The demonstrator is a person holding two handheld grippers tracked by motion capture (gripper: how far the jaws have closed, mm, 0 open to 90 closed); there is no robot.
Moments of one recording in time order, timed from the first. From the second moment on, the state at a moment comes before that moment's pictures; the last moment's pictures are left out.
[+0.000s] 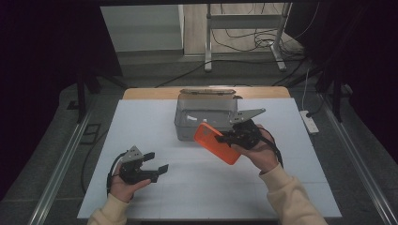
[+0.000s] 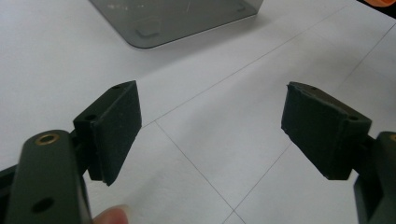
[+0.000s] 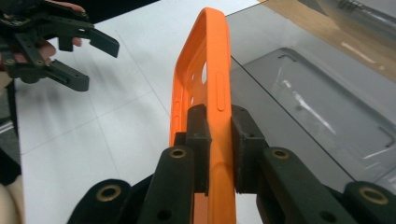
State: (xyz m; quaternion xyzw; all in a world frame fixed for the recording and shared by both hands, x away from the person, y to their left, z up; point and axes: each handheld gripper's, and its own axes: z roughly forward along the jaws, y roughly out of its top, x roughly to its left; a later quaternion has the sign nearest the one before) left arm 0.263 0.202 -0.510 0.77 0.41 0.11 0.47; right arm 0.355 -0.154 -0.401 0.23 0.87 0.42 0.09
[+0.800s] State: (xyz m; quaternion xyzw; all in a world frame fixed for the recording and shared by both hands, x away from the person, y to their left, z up) left arm 0.263 0.200 -0.510 0.77 0.41 0.11 0.47; right arm 0.356 -0.156 -0.388 0.26 0.86 0.42 0.13
